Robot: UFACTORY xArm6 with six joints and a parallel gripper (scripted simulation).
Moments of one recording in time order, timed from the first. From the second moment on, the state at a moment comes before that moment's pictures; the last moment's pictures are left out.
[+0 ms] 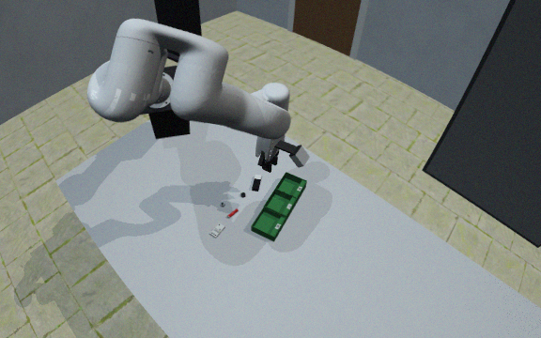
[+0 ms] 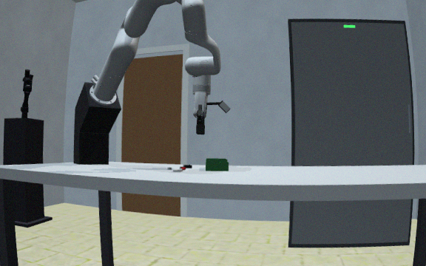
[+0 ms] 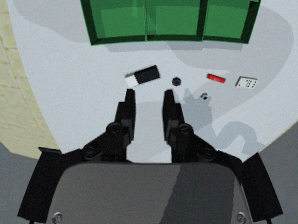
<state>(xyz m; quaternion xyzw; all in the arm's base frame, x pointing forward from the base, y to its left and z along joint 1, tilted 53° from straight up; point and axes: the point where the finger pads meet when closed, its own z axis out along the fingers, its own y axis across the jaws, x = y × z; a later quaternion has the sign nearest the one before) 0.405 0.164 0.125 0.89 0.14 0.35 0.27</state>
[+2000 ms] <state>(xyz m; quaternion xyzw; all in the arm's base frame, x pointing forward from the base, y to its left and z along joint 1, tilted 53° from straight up) 0.410 0.059 0.079 0.89 0.14 0.35 0.27</state>
